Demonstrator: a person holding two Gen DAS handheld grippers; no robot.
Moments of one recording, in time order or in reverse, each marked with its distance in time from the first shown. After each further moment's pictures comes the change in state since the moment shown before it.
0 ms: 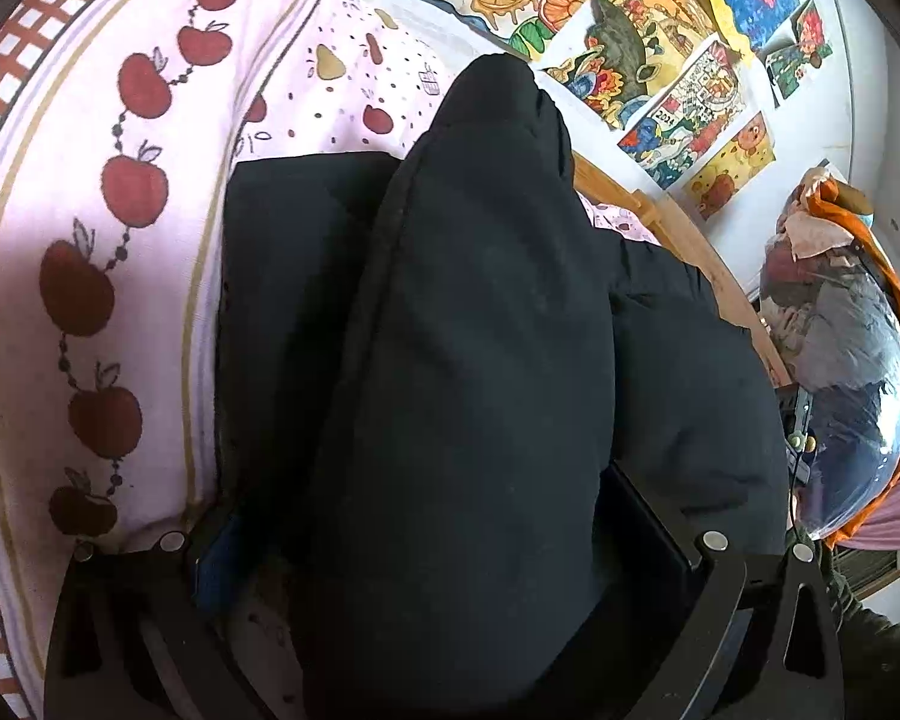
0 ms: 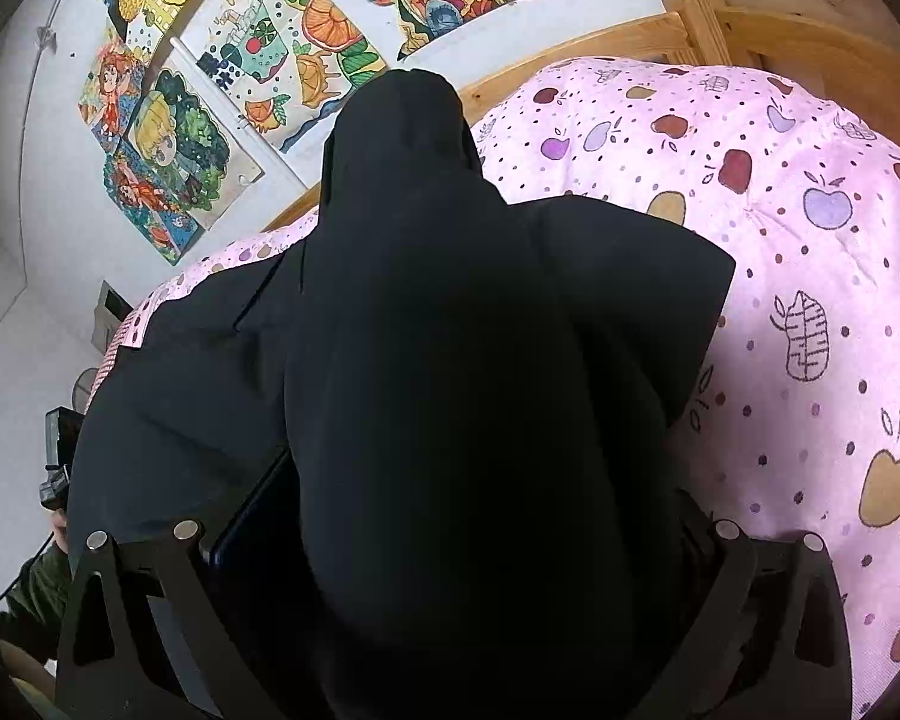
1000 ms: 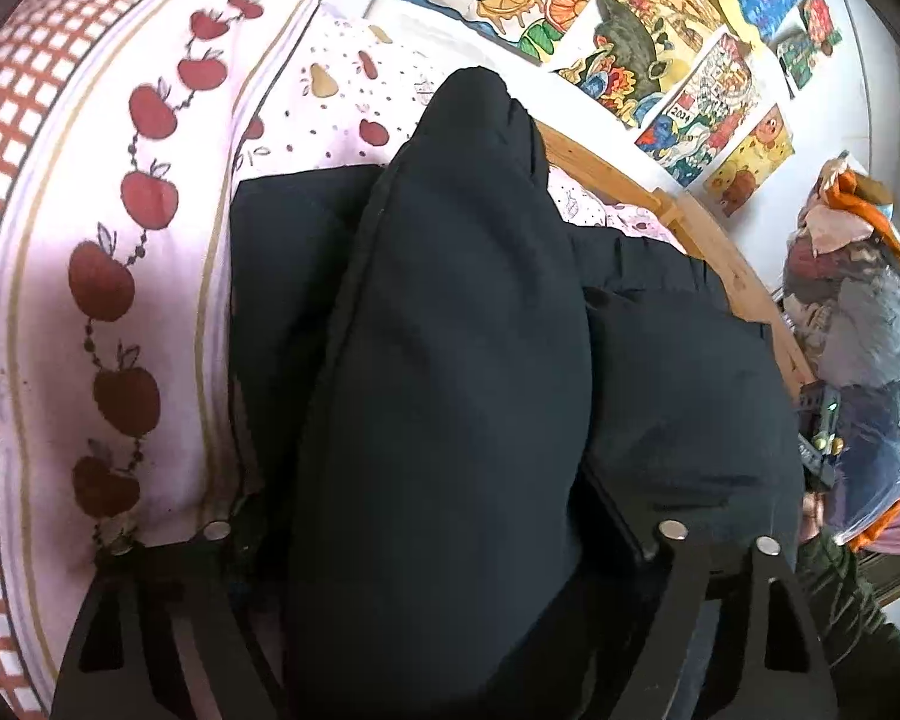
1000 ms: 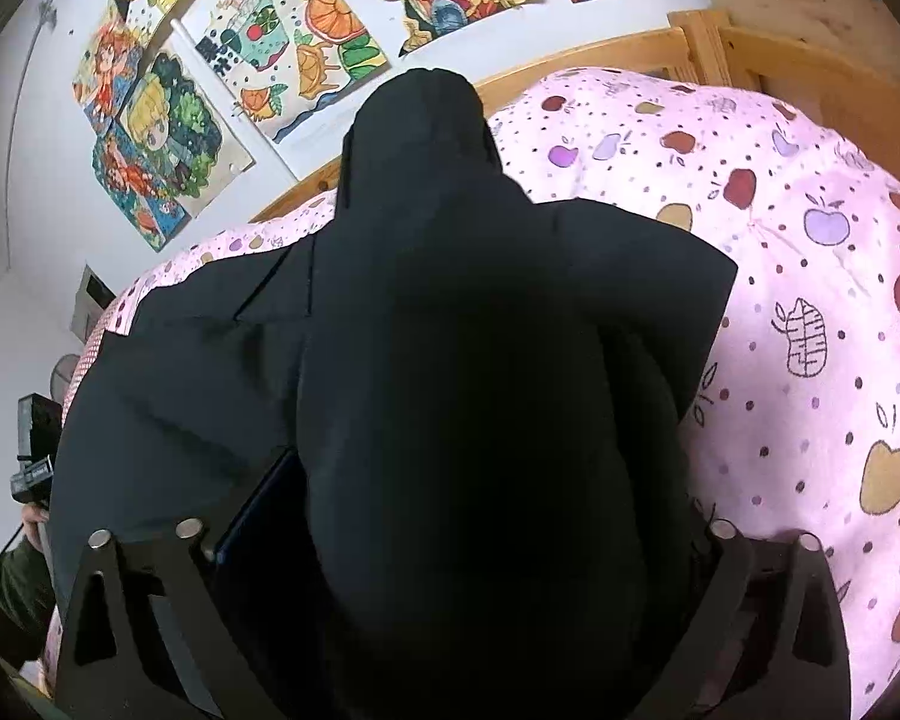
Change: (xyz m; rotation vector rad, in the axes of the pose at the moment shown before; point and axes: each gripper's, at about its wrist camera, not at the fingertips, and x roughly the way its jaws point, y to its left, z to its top) left arm -0.007 -0.017 -0.001 0.019 -0.013 0.099; right arm -0.008 0.013 -0.001 -0.055 -0.004 -0.064
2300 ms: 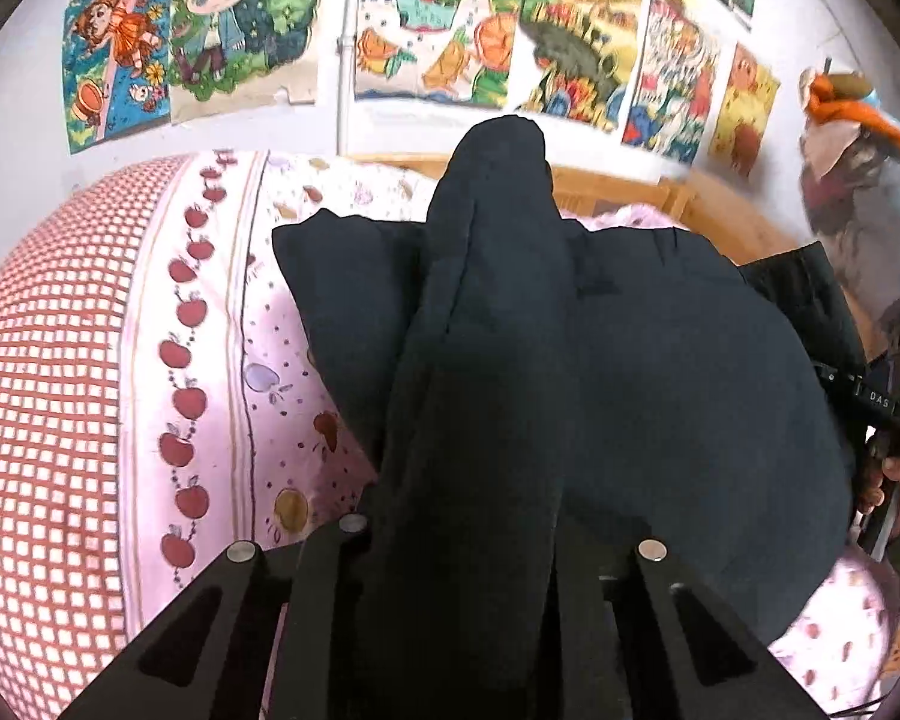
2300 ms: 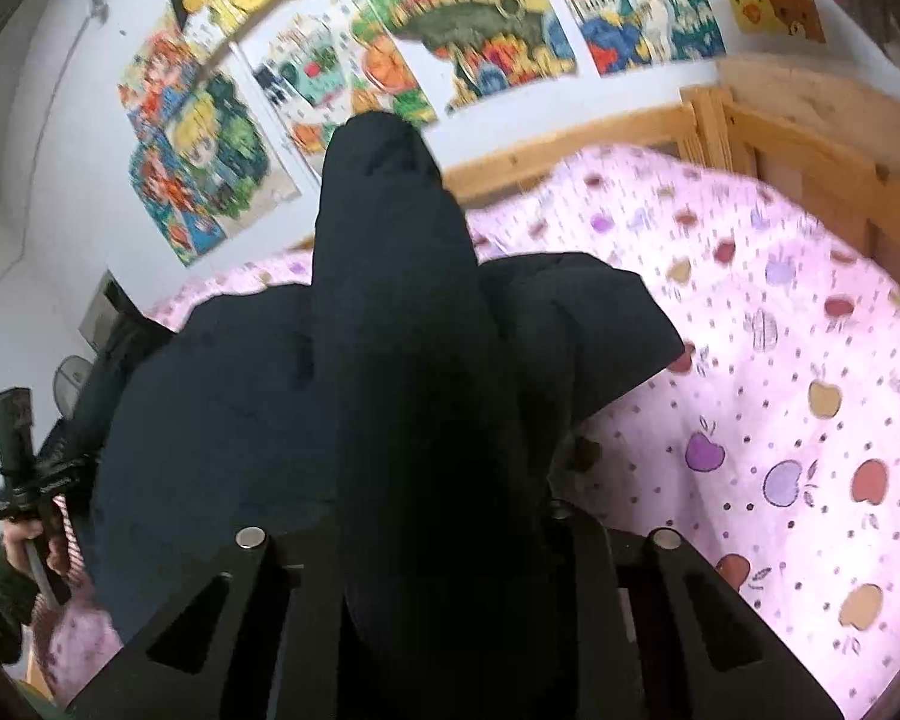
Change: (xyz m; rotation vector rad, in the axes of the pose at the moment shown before) left arm -0.077 -0.093 -0.019 0.209 -0.153 0.254; right arm -0.086 0.049 -0.012 -0.071 -0.152 0.009
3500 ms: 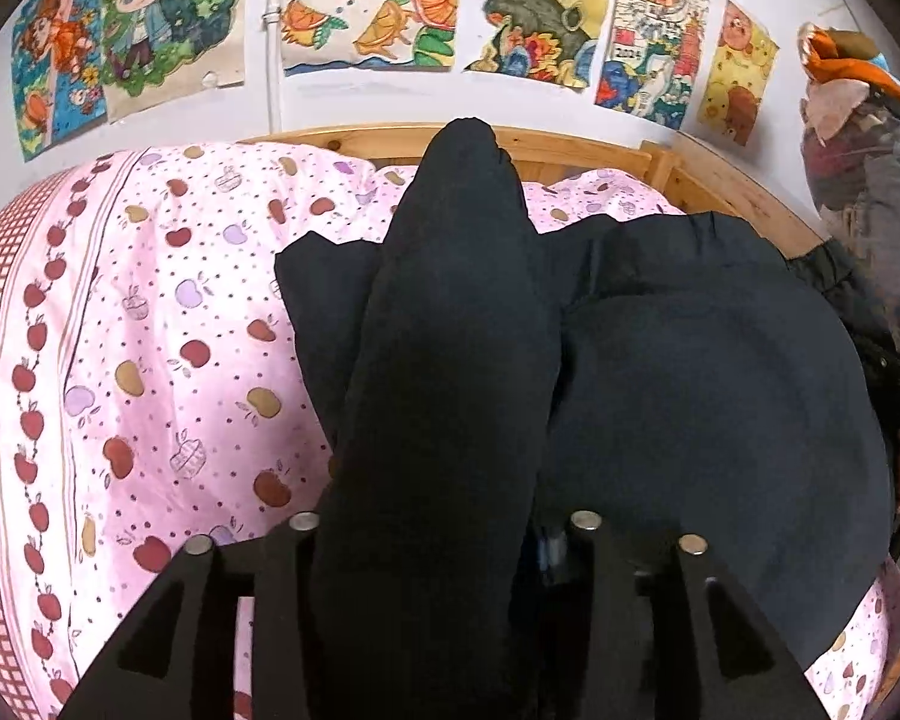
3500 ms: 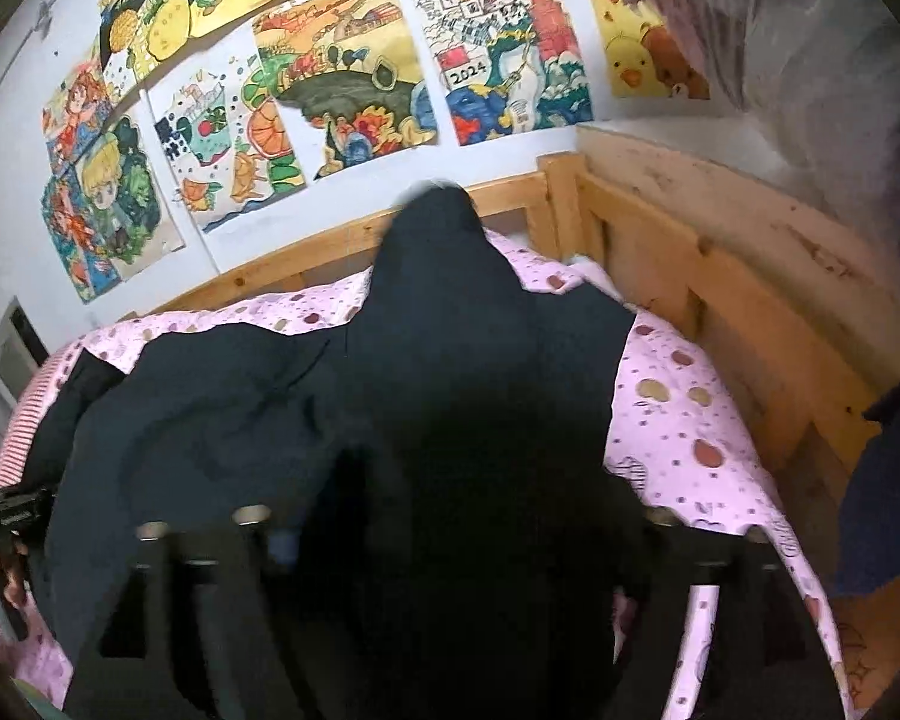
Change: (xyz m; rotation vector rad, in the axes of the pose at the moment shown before) left arm 0.061 -0.101 0.006 -0.005 0.095 0.028; right arm -0.058 -0.074 0.034 -0.018 -0.069 -0.362
